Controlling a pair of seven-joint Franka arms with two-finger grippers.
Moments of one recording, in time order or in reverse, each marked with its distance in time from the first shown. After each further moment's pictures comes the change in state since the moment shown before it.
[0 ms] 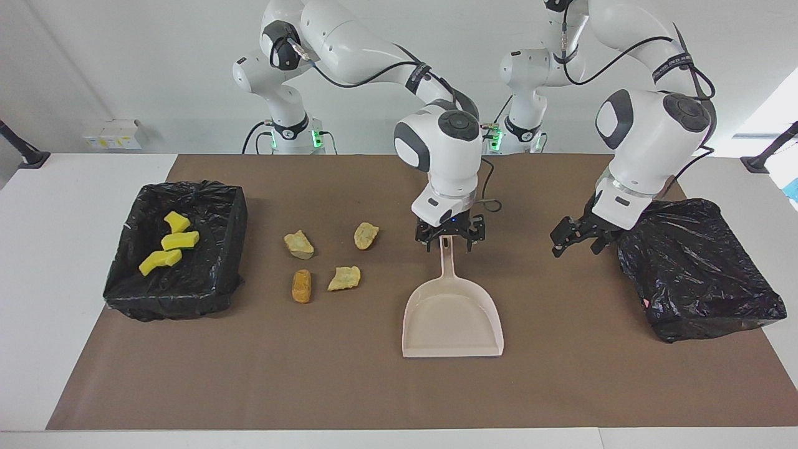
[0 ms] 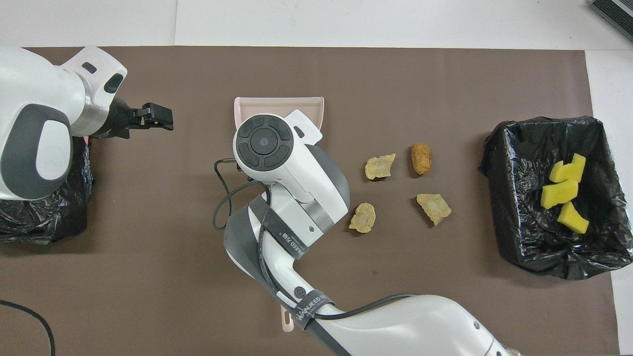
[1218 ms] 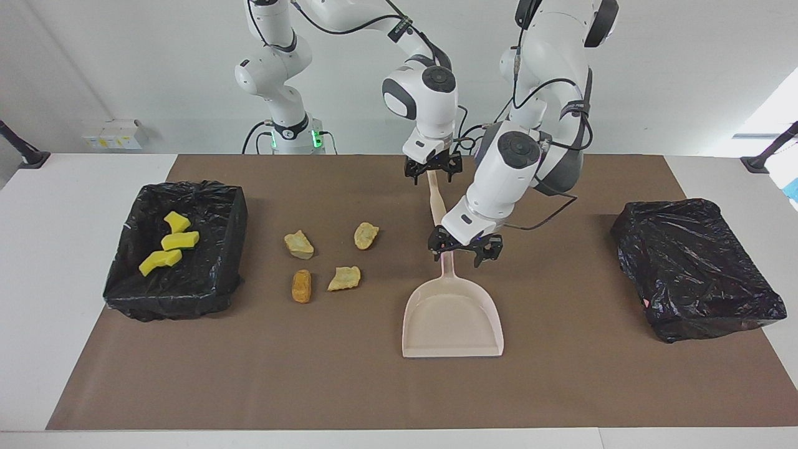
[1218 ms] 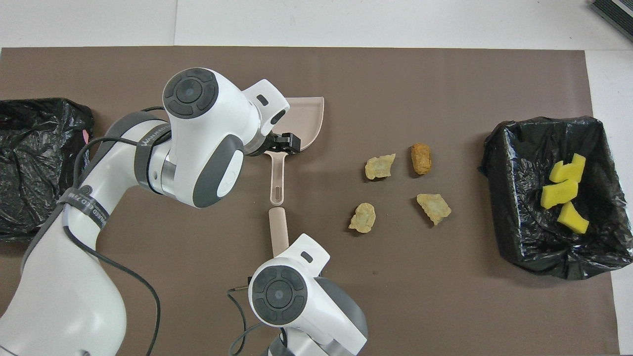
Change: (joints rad) left arm -0.333 0.209 -0.007 0.054 0.000 0.073 -0.109; right arm 0.195 -0.415 0.022 -0.786 0.115 0.221 0.056
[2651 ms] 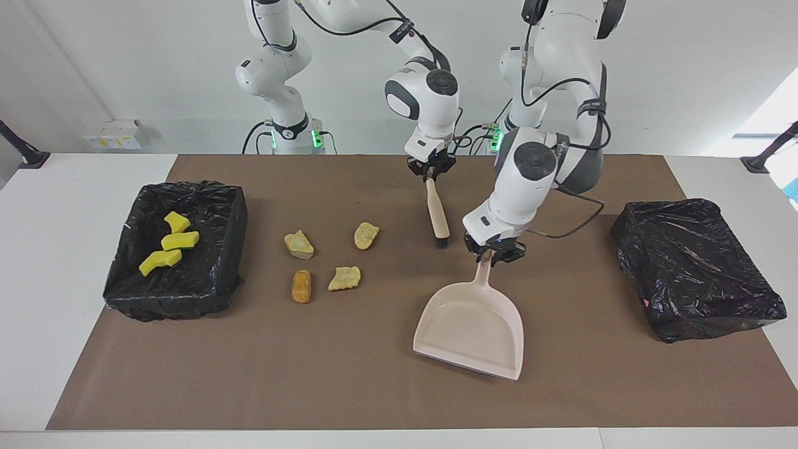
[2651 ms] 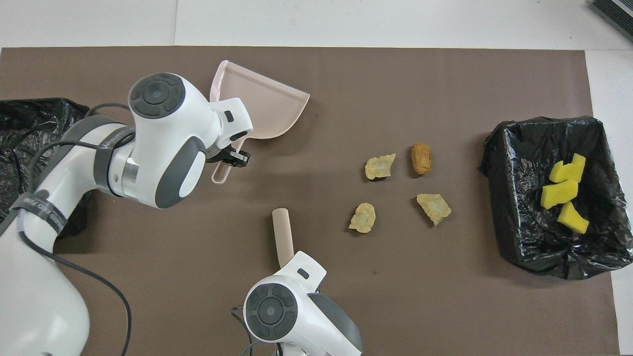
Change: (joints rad) left arm 0.129 -0.086 0.032 -0.071 0.108 -0.070 0.424; right arm 0.023 -0.008 -0.003 -0.009 0.001 -0.043 -0.005
